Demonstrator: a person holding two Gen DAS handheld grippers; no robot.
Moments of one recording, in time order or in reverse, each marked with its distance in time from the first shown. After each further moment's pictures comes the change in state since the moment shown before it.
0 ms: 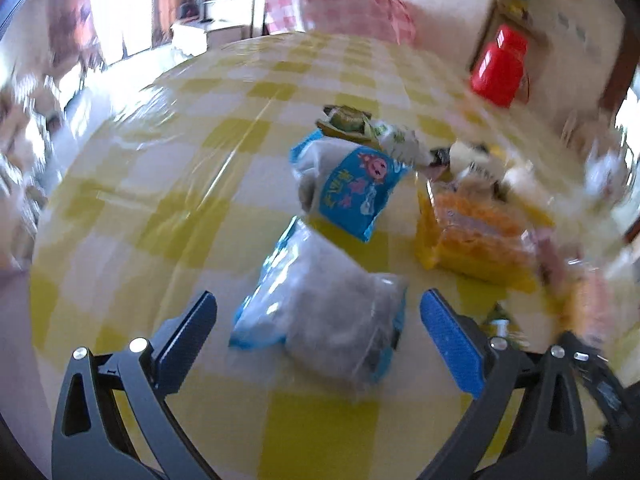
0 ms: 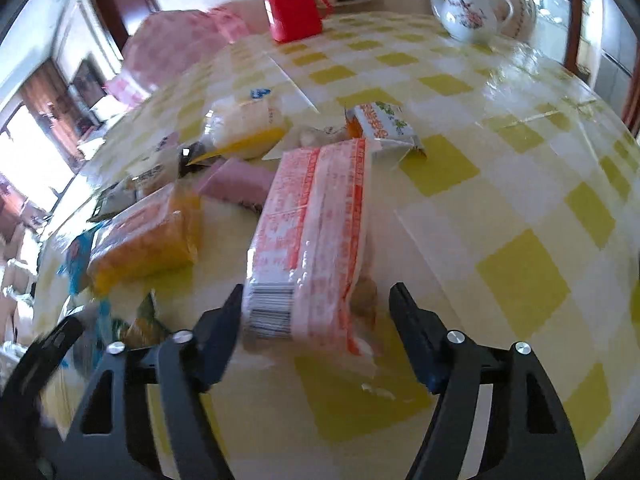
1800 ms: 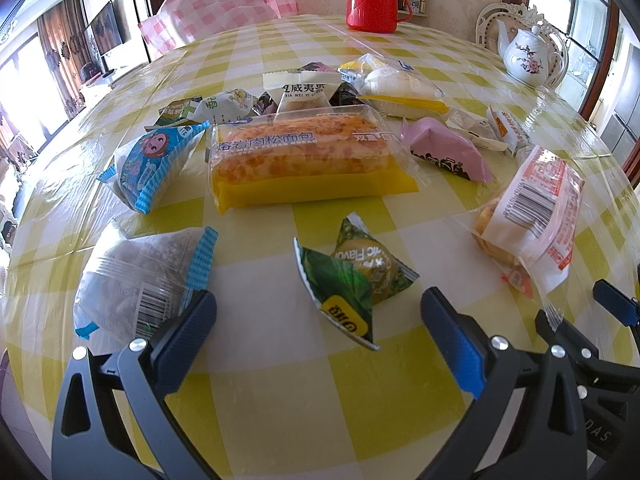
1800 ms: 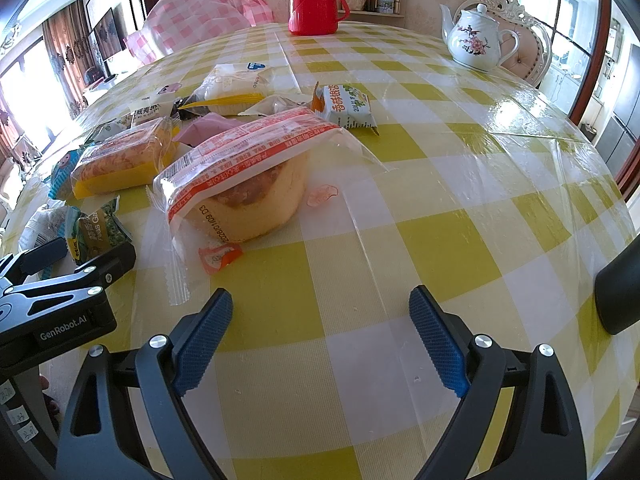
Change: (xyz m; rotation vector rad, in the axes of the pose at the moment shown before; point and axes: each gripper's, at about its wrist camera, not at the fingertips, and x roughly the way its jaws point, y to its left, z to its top) left arm 0.008 -0.104 -0.040 0.357 0.022 -0.126; right arm -0.022 -0.025 -0.036 -0.173 0.024 -0.107
